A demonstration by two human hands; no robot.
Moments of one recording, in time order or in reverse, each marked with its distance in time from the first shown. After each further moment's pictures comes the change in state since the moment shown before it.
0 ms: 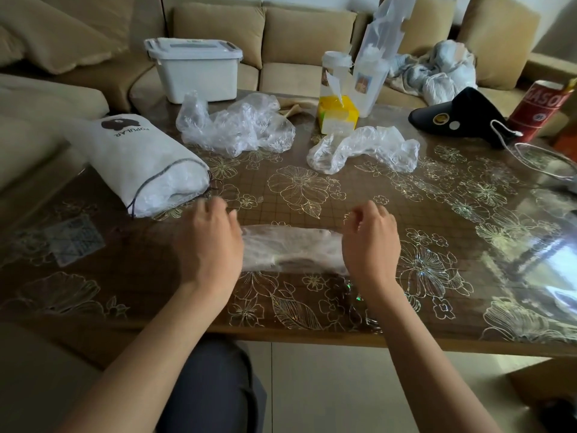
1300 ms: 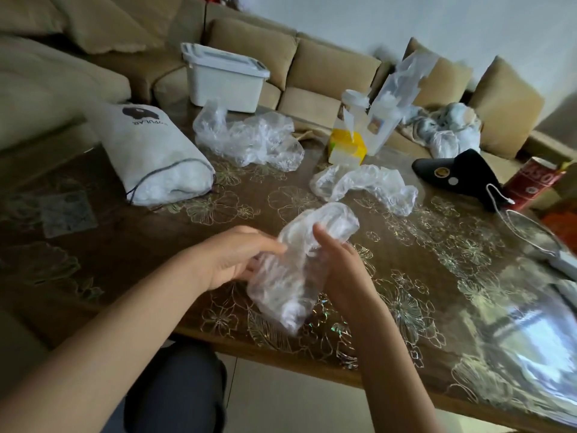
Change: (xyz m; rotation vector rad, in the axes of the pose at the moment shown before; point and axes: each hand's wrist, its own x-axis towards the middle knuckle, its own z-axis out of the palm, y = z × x) left_hand 0.013 0.024 -0.009 -1.061 -0.980 -0.501; right_hand 0.007 -0.015 -0.018 1.146 -0.806 0.414
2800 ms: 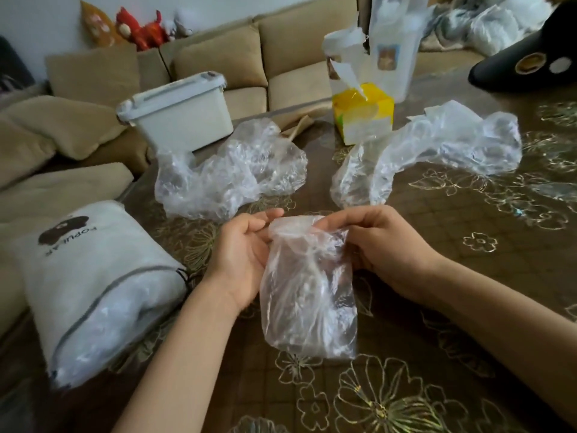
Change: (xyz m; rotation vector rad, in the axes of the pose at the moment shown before) left_hand 0.165 0.049 -0.040 -0.342 0.104 0.163; right_hand 0.151 -0.006 -0.029 -0.070 -0.105 -0.212
